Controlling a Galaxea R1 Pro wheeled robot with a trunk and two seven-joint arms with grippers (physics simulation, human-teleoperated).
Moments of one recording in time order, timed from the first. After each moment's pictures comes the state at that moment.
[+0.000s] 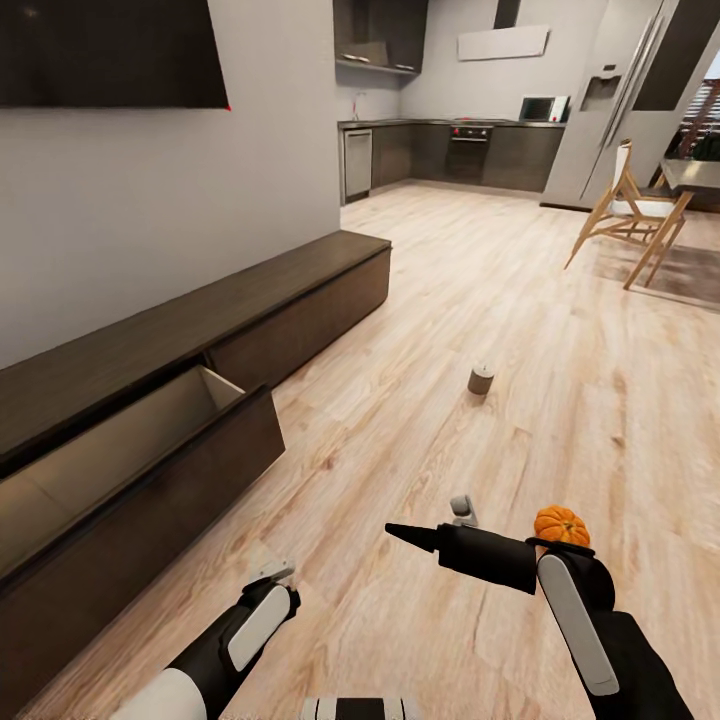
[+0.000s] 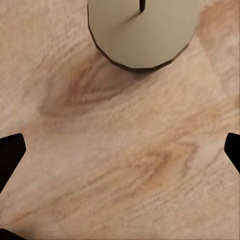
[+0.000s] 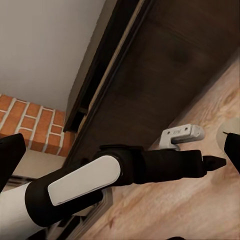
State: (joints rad) left arm -0.55 -0.05 -0.49 -0.69 0.97 0.37 0.78; right arm -0.31 -0.07 0.01 -1.54 -0.57 1.03 0.79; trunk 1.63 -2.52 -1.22
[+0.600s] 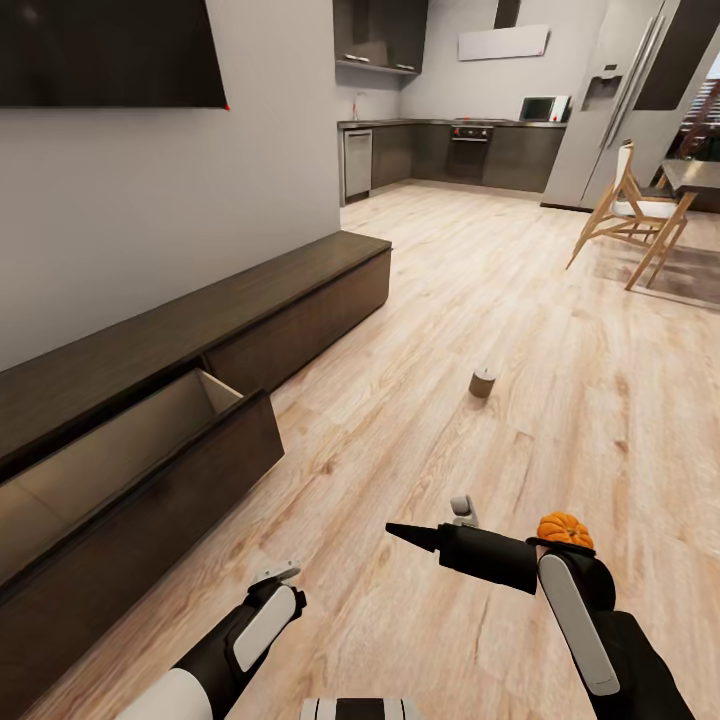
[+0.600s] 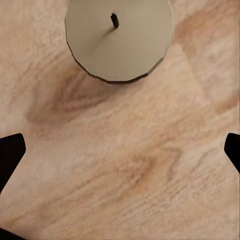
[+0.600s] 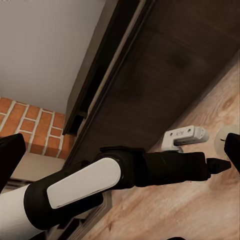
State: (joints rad) left arm -0.55 -0.06 -0.49 -0.69 0.97 0.37 0.78; right arm -0.31 -0.07 0.01 -1.54 -0.57 1.03 0.79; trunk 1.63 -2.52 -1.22
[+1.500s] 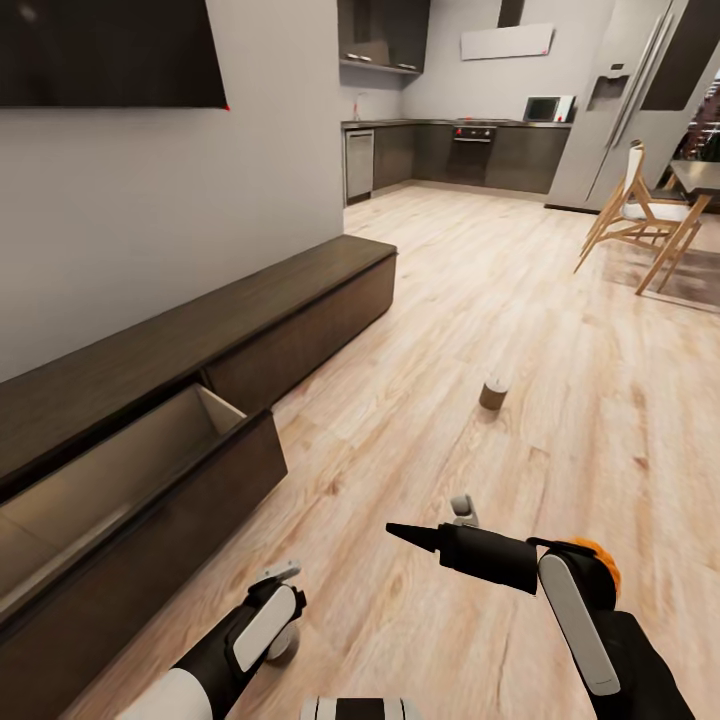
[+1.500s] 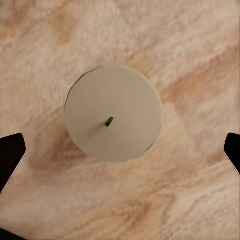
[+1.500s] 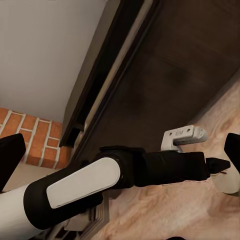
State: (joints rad) left arm -0.55 -0.06 -0.49 -0.69 0.97 0.37 0.79; right arm -0.31 -0.07 0.01 -1.54 -0.57 1.03 0.79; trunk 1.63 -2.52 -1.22
